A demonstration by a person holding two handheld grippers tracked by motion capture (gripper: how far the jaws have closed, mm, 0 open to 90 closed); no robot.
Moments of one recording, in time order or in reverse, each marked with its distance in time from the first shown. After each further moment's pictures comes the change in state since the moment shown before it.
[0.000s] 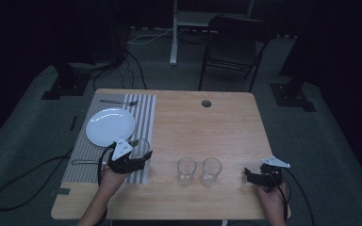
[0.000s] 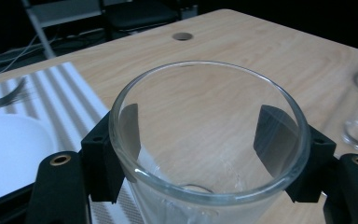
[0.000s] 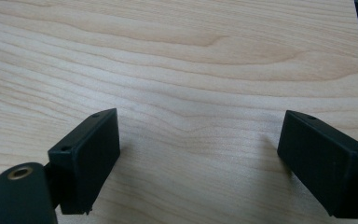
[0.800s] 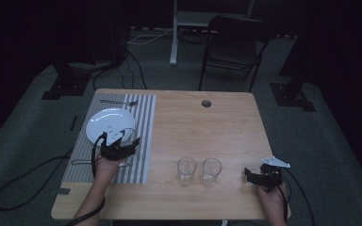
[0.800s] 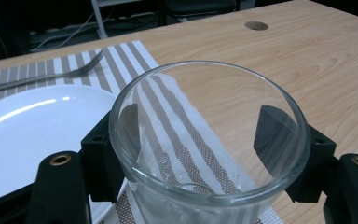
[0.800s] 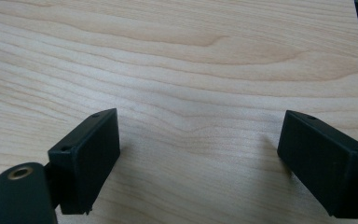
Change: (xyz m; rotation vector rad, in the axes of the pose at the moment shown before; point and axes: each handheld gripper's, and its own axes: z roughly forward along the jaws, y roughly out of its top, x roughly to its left) left arm 0.049 -0.009 0.019 0.046 0.177 -0.091; right arm 0.000 0.000 0.000 -0.001 0.000 -0.001
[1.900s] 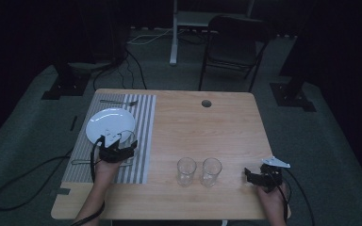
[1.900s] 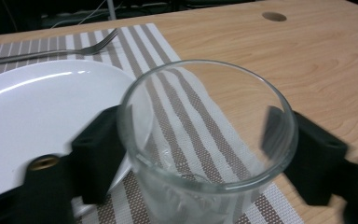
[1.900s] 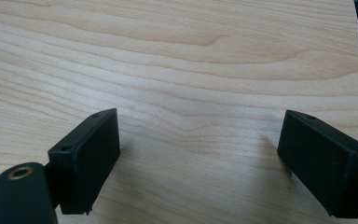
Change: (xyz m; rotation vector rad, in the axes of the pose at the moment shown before) left arm 0.004 -0.014 0.001 0.027 0.039 -0.063; right arm 0.000 0.000 0.000 0.001 -0.001 0.003
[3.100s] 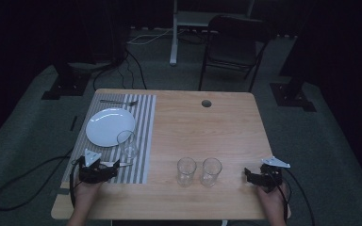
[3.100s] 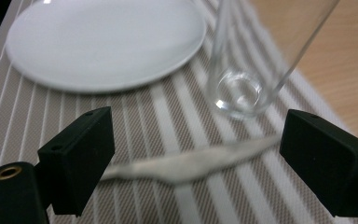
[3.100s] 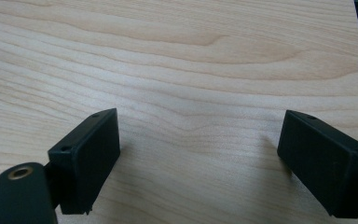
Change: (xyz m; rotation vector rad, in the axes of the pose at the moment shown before) left arm 0.018 -0.054 -0.061 0.129 0.131 -0.081; right arm 0.000 0.000 0.000 0.001 0.000 0.001
